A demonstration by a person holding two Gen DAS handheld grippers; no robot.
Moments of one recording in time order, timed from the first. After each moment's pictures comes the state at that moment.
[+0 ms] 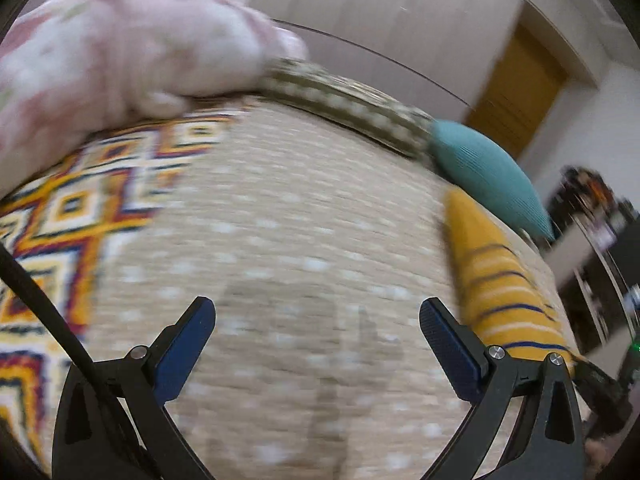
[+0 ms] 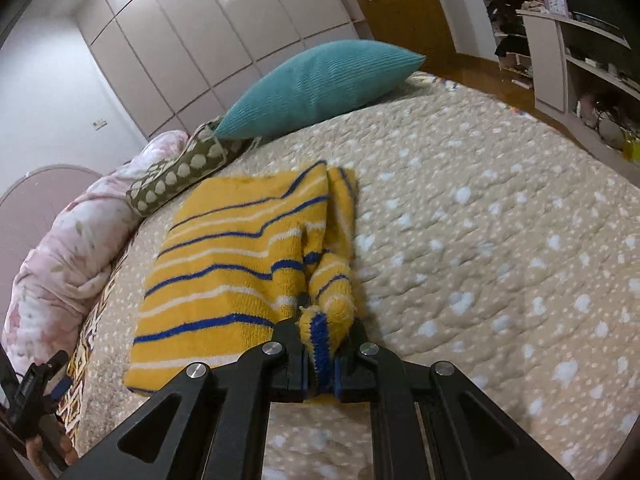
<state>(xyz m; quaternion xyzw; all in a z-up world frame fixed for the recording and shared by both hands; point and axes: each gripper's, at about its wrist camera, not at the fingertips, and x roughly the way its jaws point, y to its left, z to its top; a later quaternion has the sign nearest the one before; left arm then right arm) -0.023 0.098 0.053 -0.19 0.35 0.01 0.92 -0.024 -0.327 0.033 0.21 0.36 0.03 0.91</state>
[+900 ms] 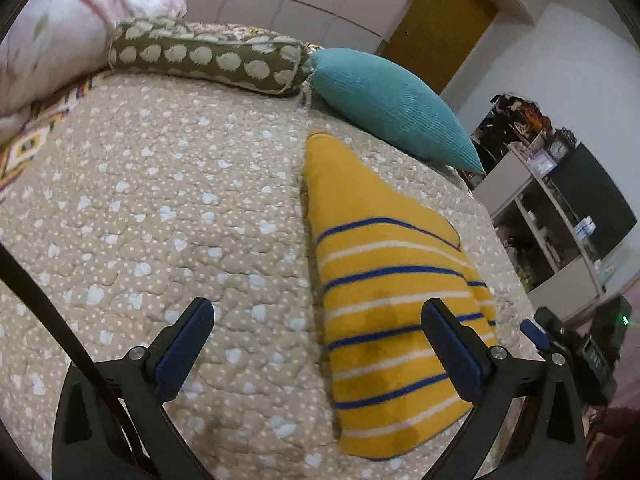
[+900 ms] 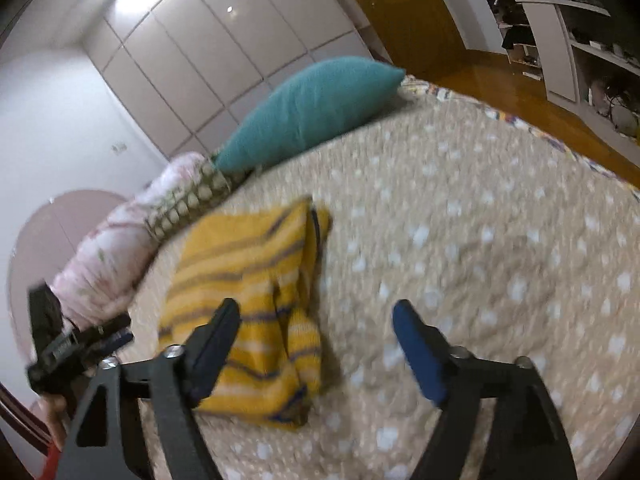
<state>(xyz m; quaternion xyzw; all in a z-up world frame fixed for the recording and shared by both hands) 0.072 -0.010 0.049 -0.16 0.42 -0.15 0.88 -0.014 -0.398 0.038 0.26 0.33 0.08 0.90</state>
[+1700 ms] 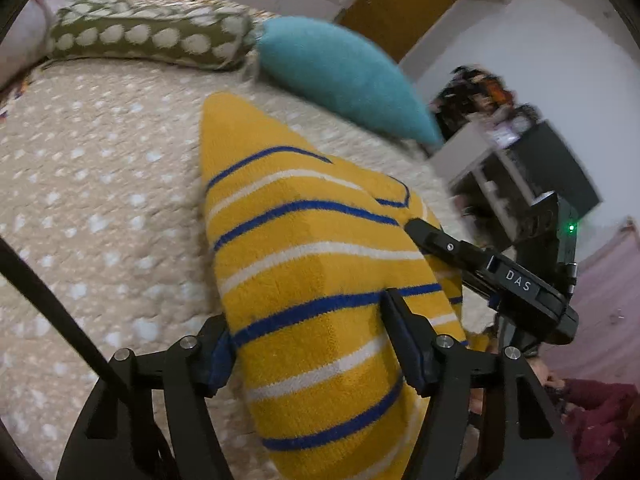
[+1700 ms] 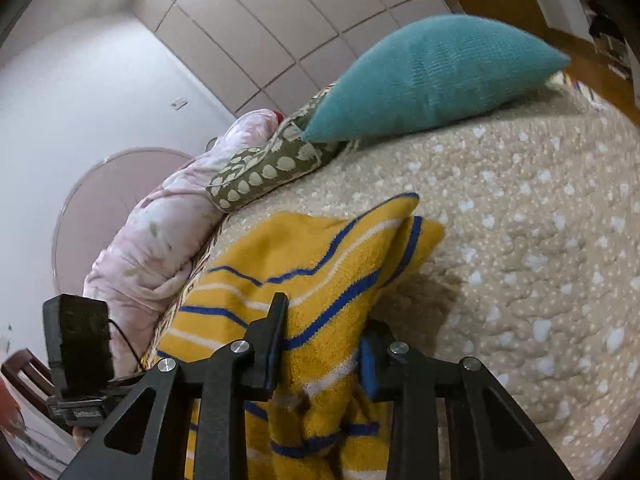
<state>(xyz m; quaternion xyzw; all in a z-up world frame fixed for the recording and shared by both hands) 0.097 -0.027 0.052 -0.16 0.47 -0.23 0.84 0.103 -0.308 0.054 0.25 0.37 0.22 0.87</state>
